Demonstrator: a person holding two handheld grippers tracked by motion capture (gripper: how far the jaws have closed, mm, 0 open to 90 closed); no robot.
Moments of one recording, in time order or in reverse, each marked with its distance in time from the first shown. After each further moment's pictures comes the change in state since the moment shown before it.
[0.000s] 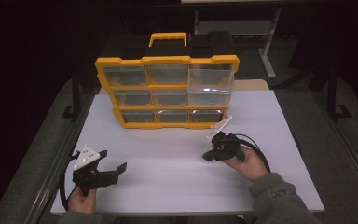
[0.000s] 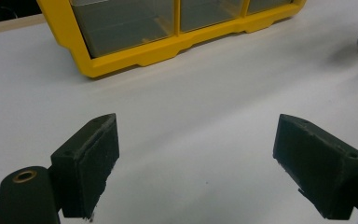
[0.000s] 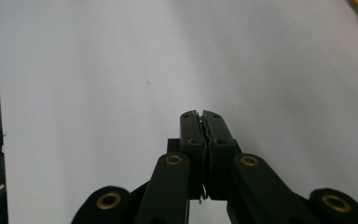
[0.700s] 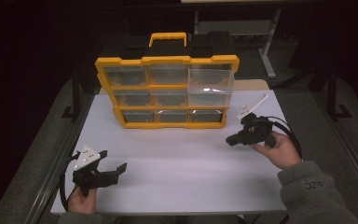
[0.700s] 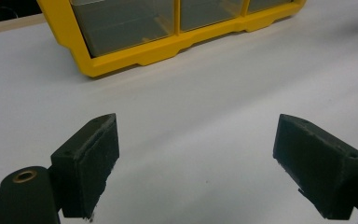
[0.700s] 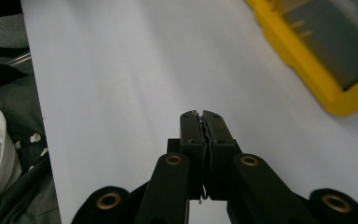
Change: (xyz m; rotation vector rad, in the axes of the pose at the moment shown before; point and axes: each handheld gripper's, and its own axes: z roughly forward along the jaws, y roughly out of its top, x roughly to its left) left arm 0.000 0.000 -0.001 0.010 0.004 0.003; right arm -0.019 -0.008 -0.096 -0.046 -0.031 0.081
